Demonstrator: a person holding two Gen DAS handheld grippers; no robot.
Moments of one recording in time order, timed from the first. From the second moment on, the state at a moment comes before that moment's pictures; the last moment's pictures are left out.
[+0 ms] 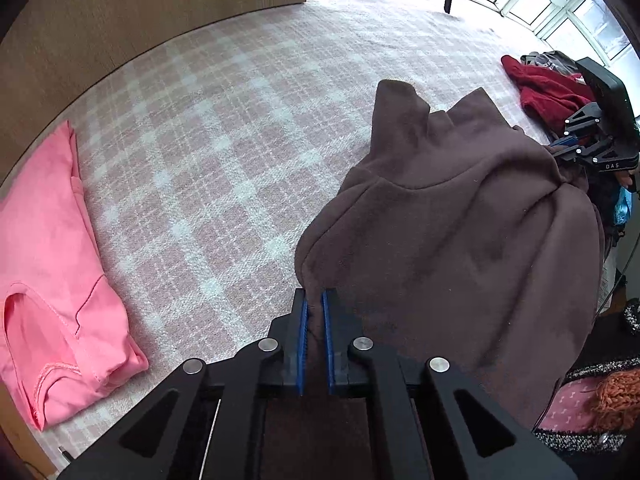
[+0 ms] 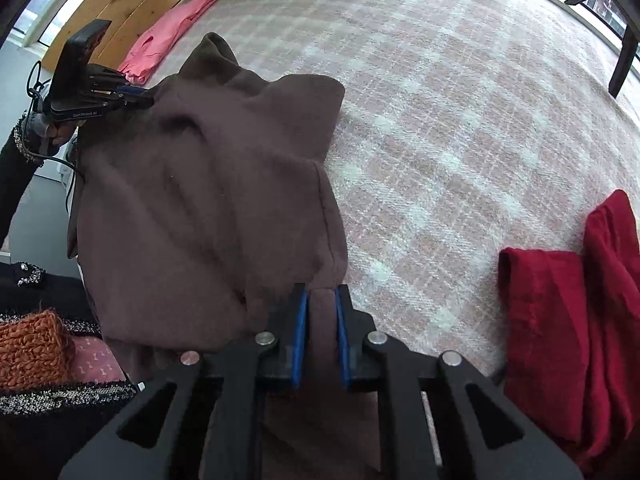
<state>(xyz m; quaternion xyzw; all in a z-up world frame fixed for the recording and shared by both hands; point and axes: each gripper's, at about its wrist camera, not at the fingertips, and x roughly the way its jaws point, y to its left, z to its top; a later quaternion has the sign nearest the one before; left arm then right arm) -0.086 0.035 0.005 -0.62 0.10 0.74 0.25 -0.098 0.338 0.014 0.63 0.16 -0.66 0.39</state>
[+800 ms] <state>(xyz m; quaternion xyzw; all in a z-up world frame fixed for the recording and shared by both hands) -0.008 0.015 0.279 -0.30 0.14 0.93 0.16 -0.012 0.395 0.303 0.30 0.07 -0.91 0.28</state>
